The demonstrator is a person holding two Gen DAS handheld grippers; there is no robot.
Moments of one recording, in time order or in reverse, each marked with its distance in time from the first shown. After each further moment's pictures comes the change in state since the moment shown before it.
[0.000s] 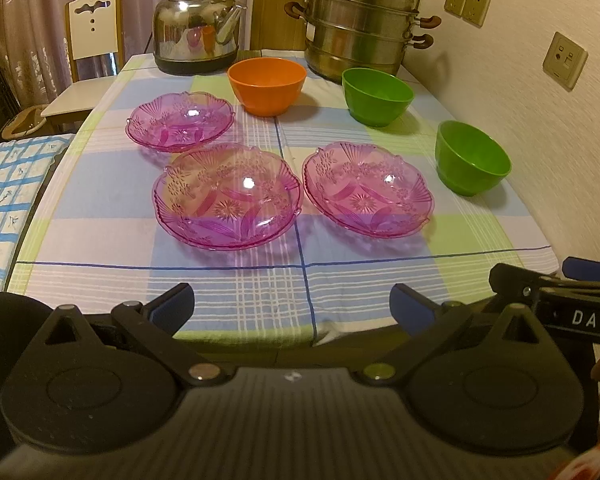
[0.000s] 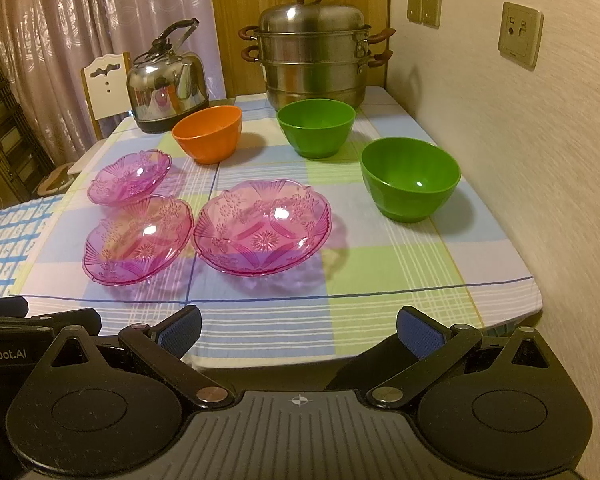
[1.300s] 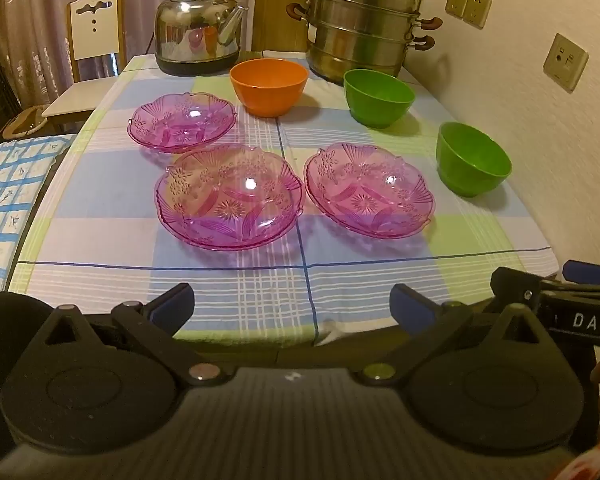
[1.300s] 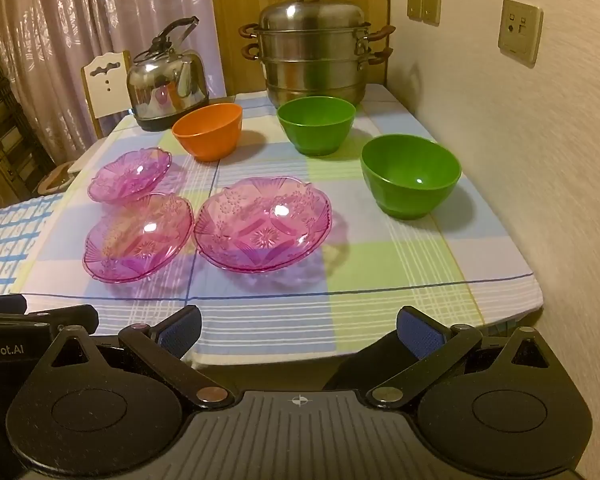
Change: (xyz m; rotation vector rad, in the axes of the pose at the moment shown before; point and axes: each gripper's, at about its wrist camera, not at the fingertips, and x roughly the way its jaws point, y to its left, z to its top) left arm 0.000 0.000 0.000 0.001 0.001 -0.001; right arm 0.000 0.003 -0.005 0.003 0.007 0.001
